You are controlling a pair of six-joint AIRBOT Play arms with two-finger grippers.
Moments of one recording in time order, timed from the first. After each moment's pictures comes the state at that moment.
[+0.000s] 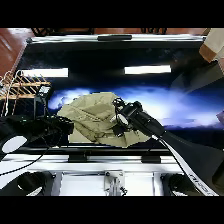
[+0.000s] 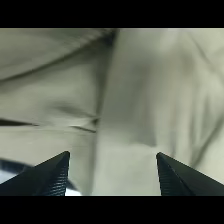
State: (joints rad) left arm -0.66 -0.74 0.87 1.65 -1.10 -1.94; right arm 0.77 -1.43 1.13 -1.66 1.27 1.97
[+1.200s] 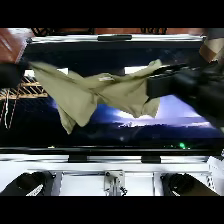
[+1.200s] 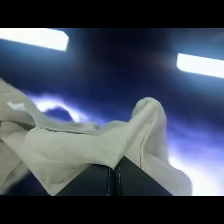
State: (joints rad) left arm -0.48 -0.73 1.40 1.71 -0.99 -1.97; right arm 0.78 -0.84 1.47 -1.99 1.18 2.00
